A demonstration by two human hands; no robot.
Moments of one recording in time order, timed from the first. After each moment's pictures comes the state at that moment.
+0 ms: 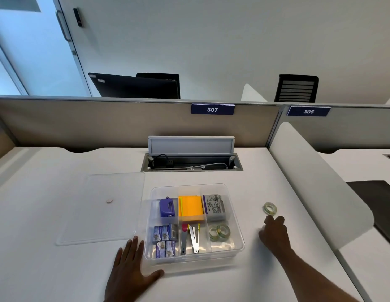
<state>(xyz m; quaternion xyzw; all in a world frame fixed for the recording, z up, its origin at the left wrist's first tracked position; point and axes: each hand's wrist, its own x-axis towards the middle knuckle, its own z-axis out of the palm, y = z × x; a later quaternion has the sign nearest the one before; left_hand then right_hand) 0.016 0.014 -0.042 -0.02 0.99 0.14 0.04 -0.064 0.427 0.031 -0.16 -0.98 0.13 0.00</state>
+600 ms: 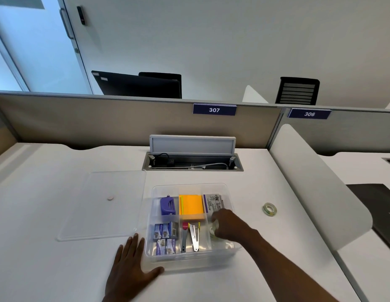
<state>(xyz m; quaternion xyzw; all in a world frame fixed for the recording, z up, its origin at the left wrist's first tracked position) 0.017 0.012 -0.045 -0.01 0.99 0.16 0.04 -0.089 0.324 0.066 0.14 -0.96 0.20 -0.16</state>
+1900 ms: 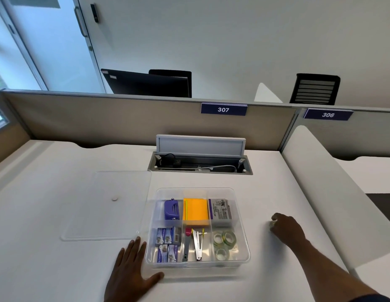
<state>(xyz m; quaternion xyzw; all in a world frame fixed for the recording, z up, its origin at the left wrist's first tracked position) 0.016 0.015 -0.034 -0.02 0.98 0.16 0.08 -0.125 0.470 0.033 -0.12 -0.98 0.10 -0.07</state>
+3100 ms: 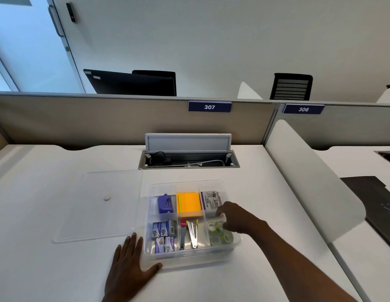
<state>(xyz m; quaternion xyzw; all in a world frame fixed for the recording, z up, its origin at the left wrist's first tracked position) 0.018 0.012 -0.045 -0.01 0.99 0.15 0.04 -0.094 0.348 0.080 0.14 -0.96 0.15 -0.19</state>
